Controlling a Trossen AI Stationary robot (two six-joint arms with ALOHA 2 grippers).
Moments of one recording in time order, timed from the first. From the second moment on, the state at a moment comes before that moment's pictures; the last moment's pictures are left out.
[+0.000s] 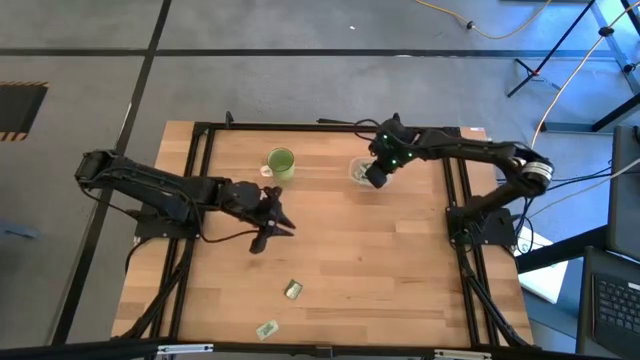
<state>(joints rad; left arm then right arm) -0.12 1.14 0.72 -0.09 0.10 -0.13 -0.58 1.49 0.92 -0.48 -0.31 0.20</state>
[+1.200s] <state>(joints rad) -0.29 1.34 0.72 -0.18 0.21 -0.09 -0.50 1.31 0.92 -0.38 0.16 0.15</state>
